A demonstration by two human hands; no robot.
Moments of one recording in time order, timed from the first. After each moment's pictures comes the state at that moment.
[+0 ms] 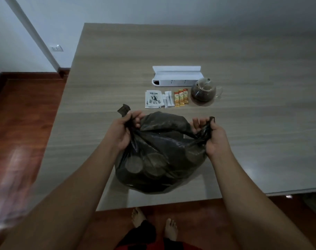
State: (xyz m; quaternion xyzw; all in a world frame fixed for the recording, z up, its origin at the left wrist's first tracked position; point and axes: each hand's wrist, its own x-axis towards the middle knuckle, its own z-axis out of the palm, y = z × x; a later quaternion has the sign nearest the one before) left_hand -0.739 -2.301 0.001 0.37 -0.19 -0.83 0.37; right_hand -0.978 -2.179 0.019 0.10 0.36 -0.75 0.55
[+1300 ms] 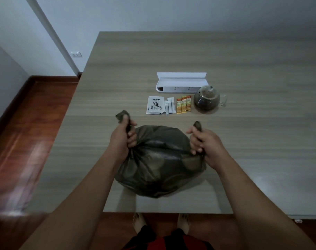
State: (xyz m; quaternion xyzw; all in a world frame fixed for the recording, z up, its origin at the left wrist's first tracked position) left_hand -0.771 -2.276 0.006 0.47 -0.29 -0.73 0.41; right_hand -1.013 -2.171 0.019 -0.24 0.53 -0.53 0.61
